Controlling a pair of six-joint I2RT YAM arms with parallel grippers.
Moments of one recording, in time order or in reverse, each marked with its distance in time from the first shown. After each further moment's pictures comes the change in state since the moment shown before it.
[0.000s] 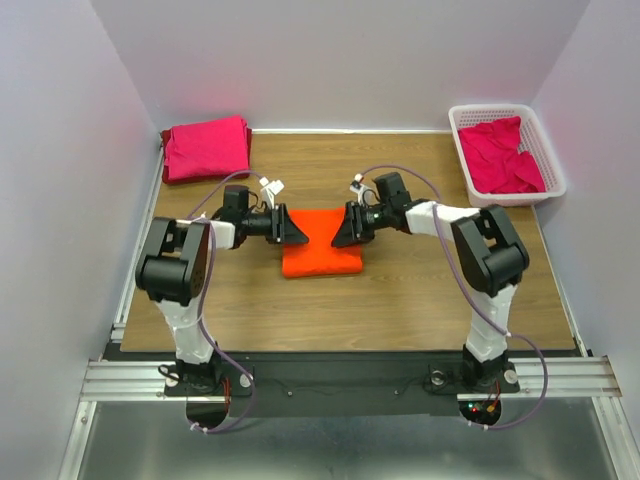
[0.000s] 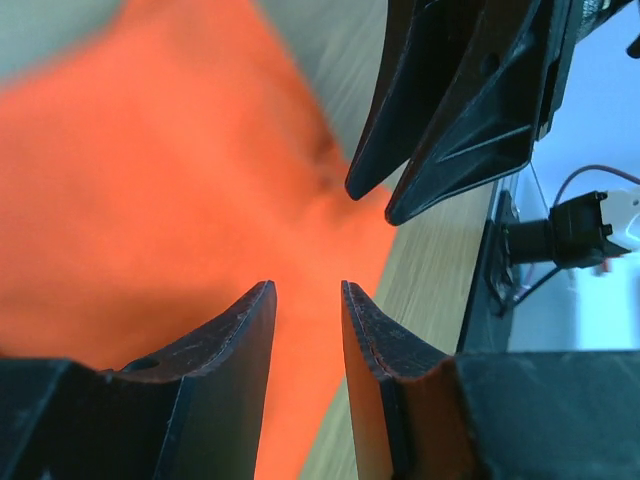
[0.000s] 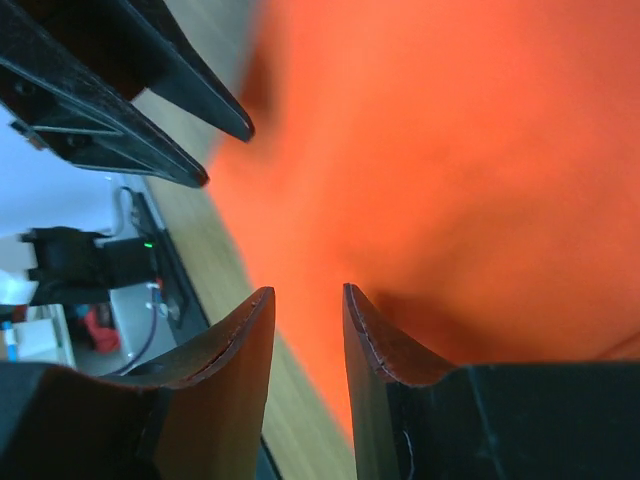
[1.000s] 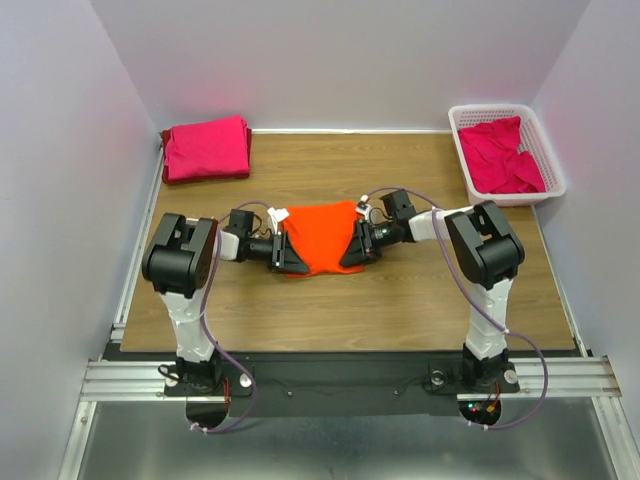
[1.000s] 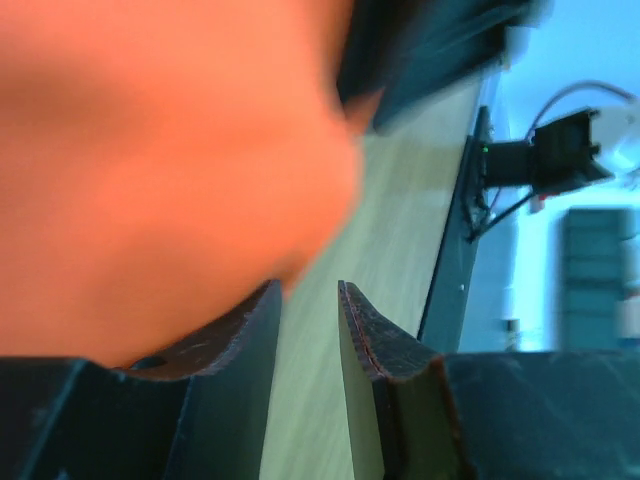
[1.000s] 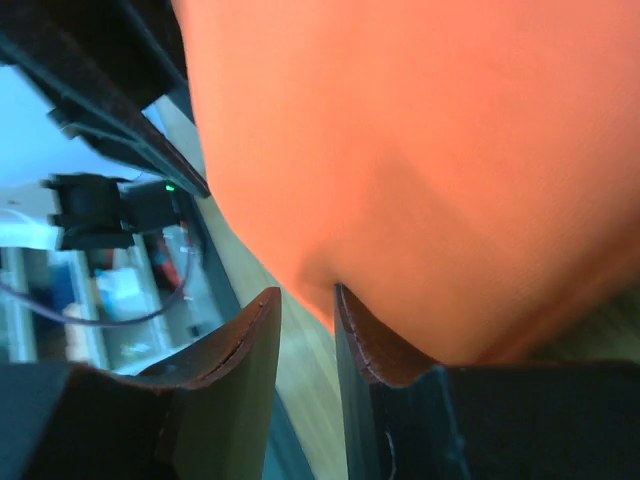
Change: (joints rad) left arm -0.045 0.059 -0.136 -0.089 0.076 0.073; right arm -0.024 0.095 -0.101 -0.022 -0.094 -0.030
